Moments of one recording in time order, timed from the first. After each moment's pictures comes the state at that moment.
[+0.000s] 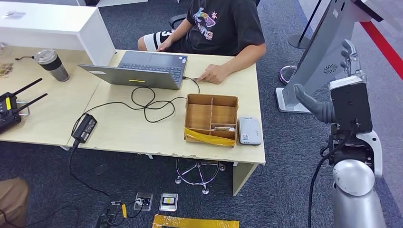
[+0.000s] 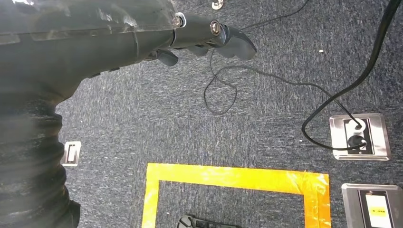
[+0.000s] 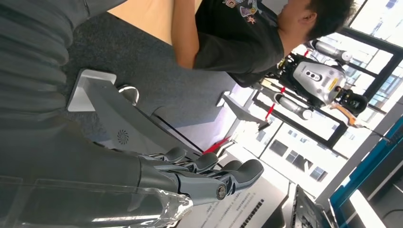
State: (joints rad) left arm -0.19 0.13 -0.59 -0.17 0.41 0.41 0.00; right arm -0.48 -0.15 0.13 -1.56 0.69 -0.15 -0.07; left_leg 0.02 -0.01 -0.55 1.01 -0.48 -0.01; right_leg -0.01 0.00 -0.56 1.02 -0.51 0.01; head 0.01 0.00
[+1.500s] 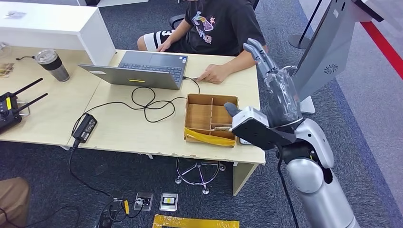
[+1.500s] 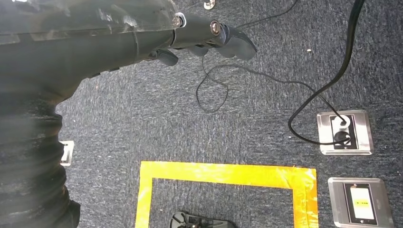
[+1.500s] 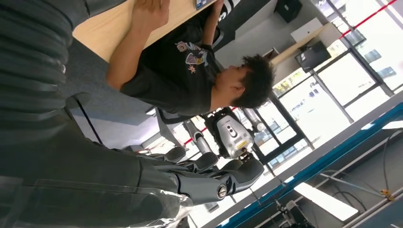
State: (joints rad) left arm -0.22 0.11 -0.59 -0.17 0.40 0.40 0.00; right arm -0.58 -0.07 0.43 -1.52 0.92 0.00 -0.23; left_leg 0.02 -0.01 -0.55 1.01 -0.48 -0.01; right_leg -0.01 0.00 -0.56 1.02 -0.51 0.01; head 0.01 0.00
